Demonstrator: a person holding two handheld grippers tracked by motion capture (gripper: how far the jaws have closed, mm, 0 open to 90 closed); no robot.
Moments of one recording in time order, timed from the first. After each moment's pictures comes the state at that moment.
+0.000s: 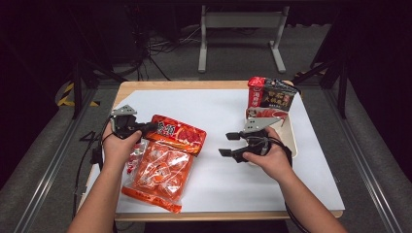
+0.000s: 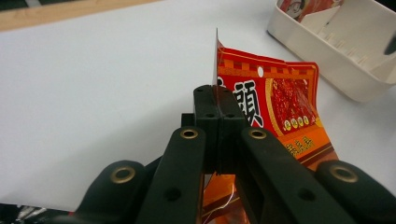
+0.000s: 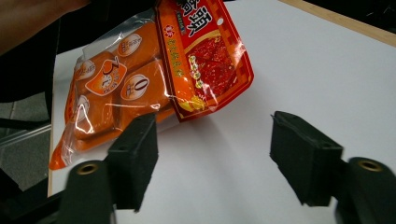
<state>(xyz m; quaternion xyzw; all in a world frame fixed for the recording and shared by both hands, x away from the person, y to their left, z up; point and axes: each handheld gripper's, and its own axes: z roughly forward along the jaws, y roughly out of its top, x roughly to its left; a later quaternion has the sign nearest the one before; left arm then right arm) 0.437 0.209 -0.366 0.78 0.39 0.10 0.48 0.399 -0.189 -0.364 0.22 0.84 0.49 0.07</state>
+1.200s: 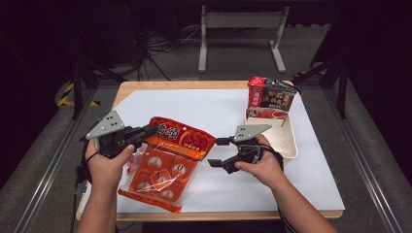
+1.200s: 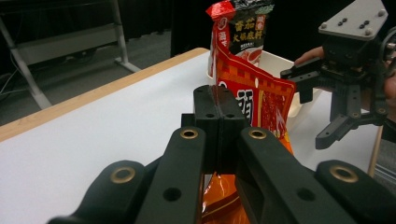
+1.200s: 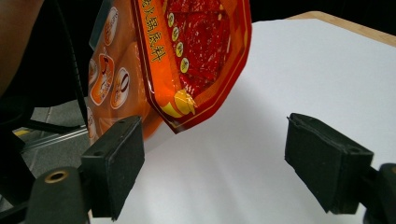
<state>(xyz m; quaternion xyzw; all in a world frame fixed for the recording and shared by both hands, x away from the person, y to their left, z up) 0.347 0.197 -0.299 0.76 0.28 0.17 0.56 0.382 -0.163 -0.369 0.18 0.83 0.53 0.04</state>
